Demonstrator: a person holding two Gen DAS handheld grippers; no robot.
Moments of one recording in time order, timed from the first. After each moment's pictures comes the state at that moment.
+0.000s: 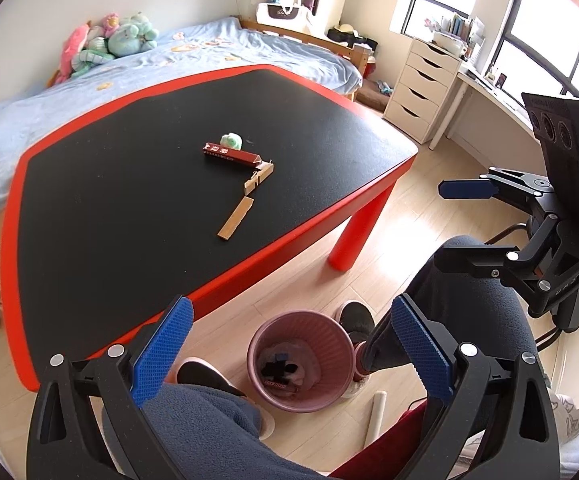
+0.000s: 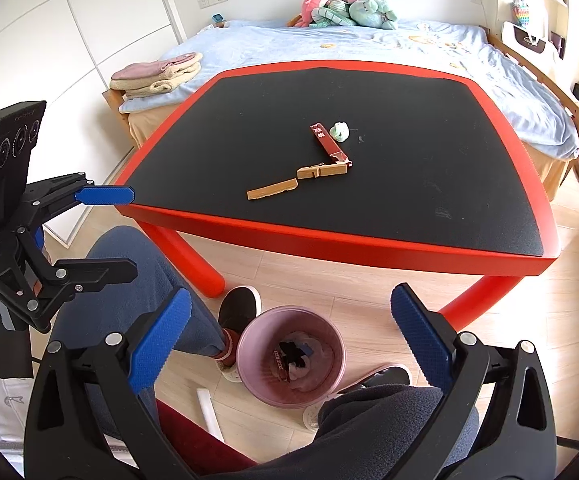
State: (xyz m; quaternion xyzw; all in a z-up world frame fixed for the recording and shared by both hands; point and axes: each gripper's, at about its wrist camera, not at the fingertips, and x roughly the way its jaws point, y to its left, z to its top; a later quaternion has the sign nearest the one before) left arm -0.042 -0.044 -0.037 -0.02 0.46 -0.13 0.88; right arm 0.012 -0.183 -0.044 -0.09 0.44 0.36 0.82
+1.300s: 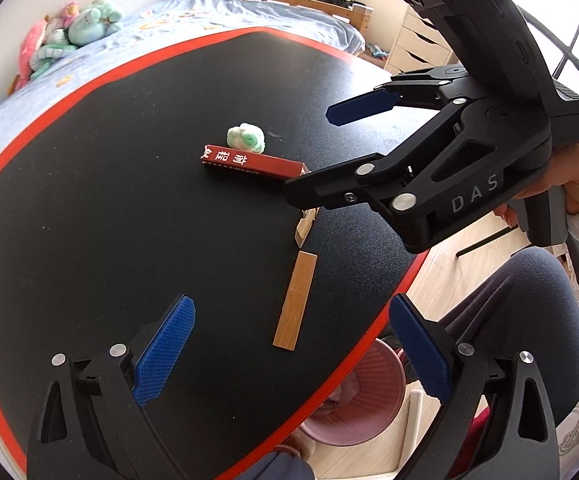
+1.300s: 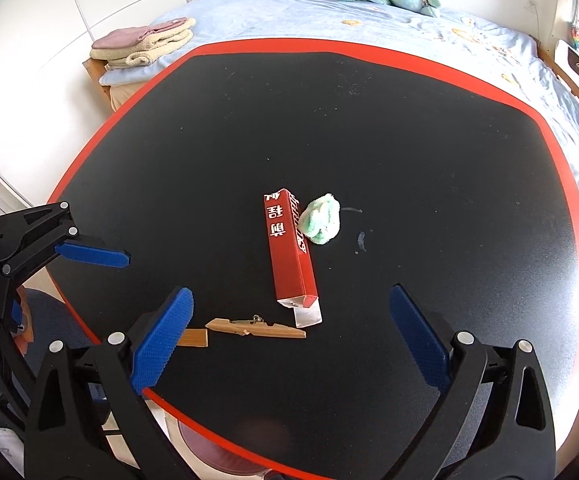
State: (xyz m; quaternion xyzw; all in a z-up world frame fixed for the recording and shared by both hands) left arm 0.088 -0.021 -0.099 0.02 0.51 -0.17 0.84; right arm 0.195 -0.066 -0.106 -0.17 0.47 0.39 0.77
